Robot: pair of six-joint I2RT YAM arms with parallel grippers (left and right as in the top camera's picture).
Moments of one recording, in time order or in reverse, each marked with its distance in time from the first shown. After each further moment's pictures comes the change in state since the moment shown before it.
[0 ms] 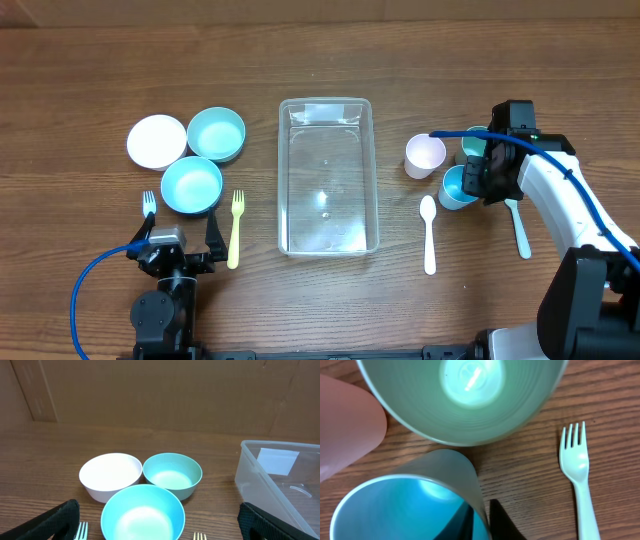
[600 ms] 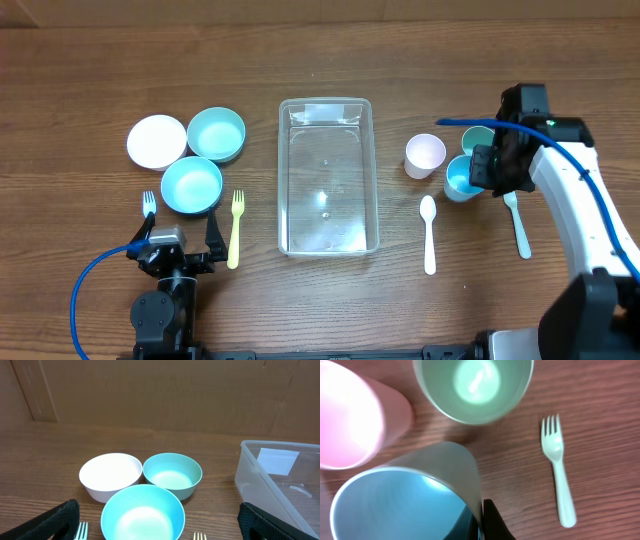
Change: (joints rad) left arm 0.000 0.000 0.000 0.000 0.000 0.000; right arm 0.015 -0.061 0.177 -0.222 -0.001 0.000
